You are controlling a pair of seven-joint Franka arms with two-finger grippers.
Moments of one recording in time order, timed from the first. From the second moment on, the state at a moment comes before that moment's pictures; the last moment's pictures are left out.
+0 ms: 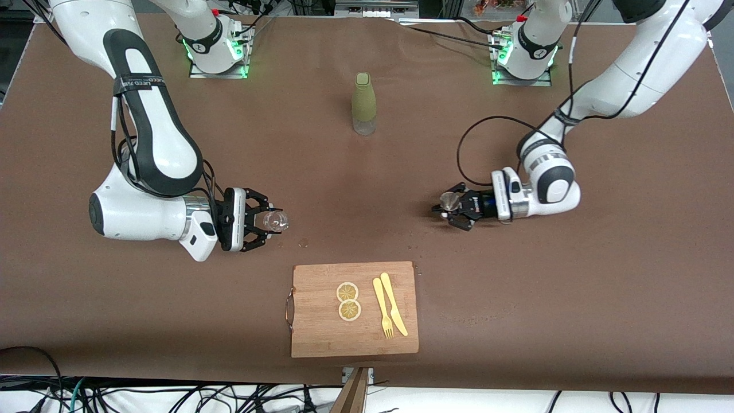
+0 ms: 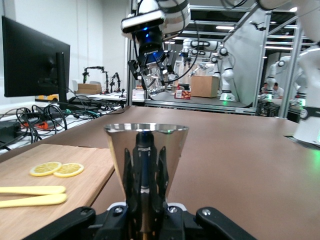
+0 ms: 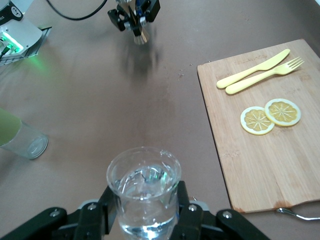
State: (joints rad) left arm 0.28 0.78 -0.53 -1.97 -1.60 2.11 2.64; right arm 0.21 0.58 0.04 -1.51 0.76 1.94 -1.54
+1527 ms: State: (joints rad) left arm -0.06 1.00 -0.54 -1.65 -1.77 2.30 2.63; right arm 0.49 0.63 0.02 -1.48 0.59 2.16 -1.22
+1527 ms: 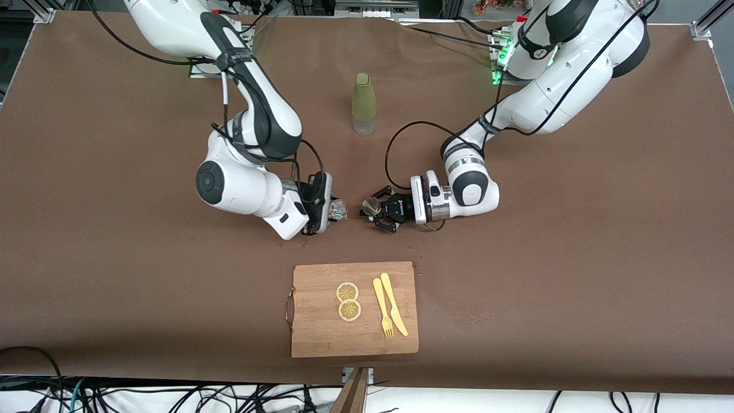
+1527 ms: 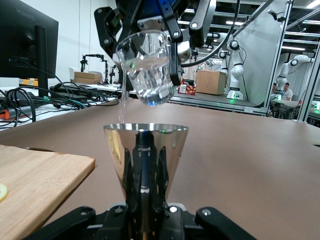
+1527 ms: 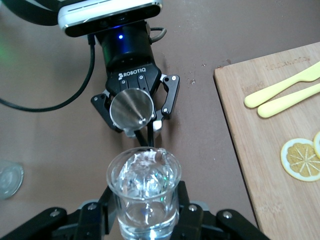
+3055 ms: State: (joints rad) left arm -0.07 1.07 -0.53 -1.54 -1.77 2.31 2.64; right arm 0.60 0.69 0.00 -1.43 0.51 2.19 -1.10
